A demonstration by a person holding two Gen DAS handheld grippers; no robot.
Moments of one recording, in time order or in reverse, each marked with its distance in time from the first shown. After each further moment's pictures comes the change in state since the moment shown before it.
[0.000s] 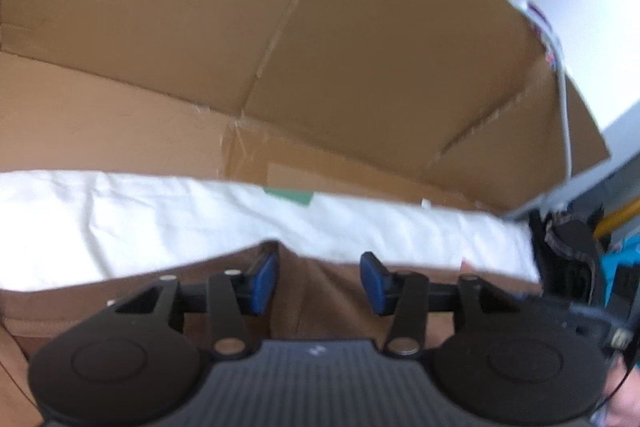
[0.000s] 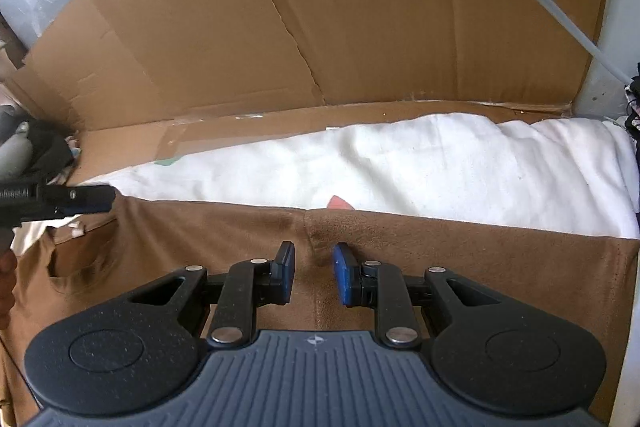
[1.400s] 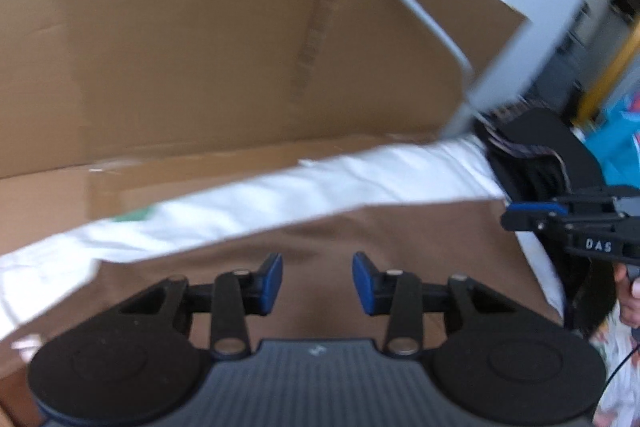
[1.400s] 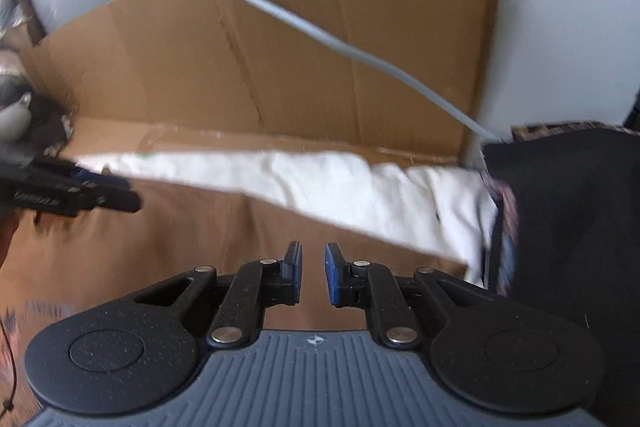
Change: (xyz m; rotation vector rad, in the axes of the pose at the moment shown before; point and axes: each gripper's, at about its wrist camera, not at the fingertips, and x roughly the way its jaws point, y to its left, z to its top) left arm 0.011 -0.141 -0.037 0.406 0.051 -0.011; right arm -0.101 -0.052 -0.023 -0.181 -0.101 -0.097
